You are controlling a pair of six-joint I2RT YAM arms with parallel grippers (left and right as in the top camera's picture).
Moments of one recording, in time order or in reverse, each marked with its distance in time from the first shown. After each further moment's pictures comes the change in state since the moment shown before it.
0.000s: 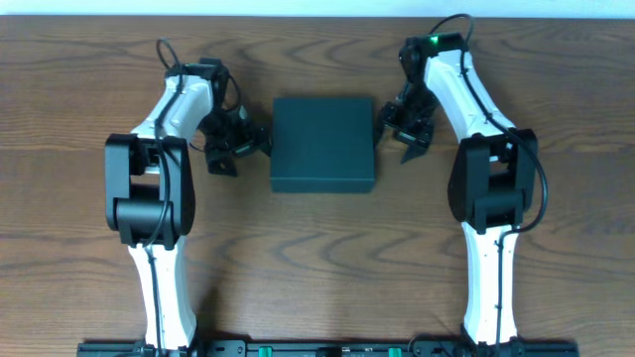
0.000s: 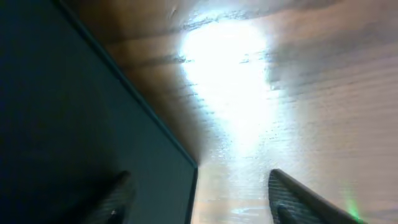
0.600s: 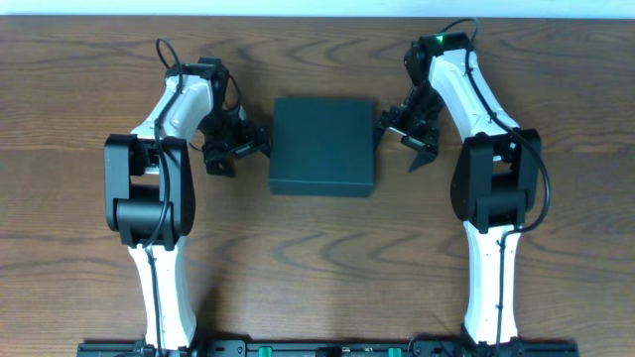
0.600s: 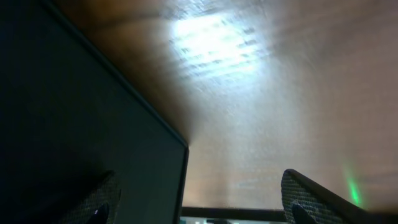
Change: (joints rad) left arm -0.005 -0.003 0.000 -0.026 -0.023 -0.003; right arm -0.016 -0.002 0.000 -0.108 -0.018 0.015
